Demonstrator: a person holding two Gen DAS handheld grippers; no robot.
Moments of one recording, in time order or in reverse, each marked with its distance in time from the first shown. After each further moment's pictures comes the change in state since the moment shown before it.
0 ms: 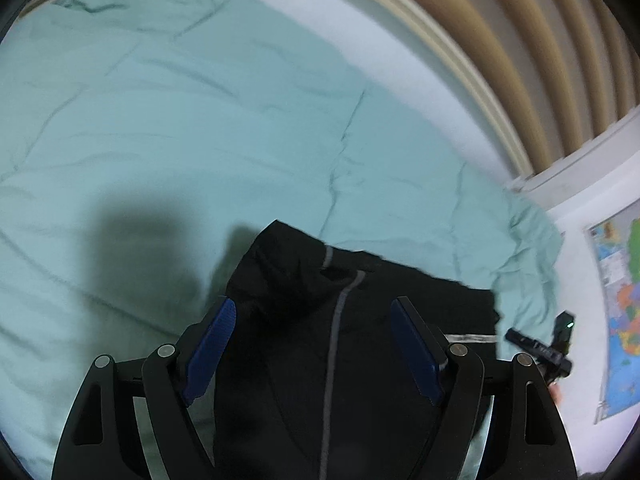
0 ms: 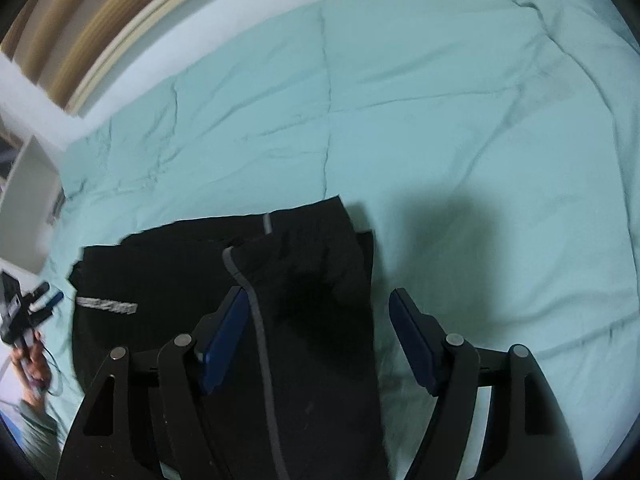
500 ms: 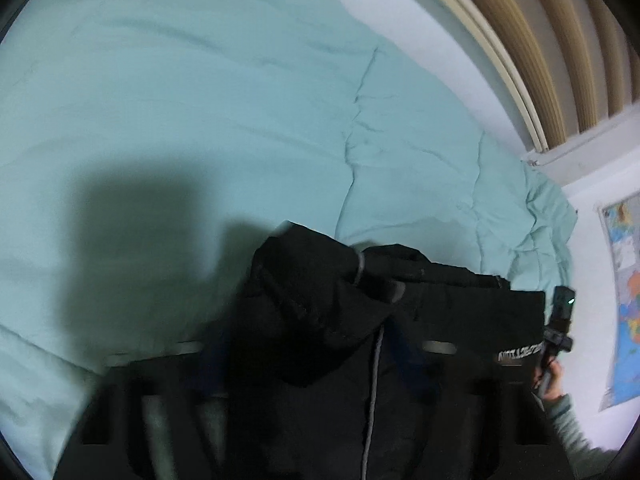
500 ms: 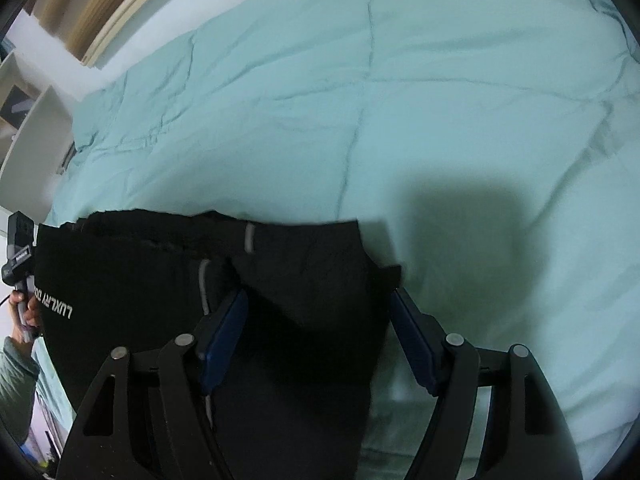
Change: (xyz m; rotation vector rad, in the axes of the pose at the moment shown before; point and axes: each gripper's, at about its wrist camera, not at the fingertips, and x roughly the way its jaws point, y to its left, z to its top) left arm 0.058 0.011 0.013 0.056 0.095 -0.001; right arm 0.070 -0.007 0.022 -0.140 0.081 0.093
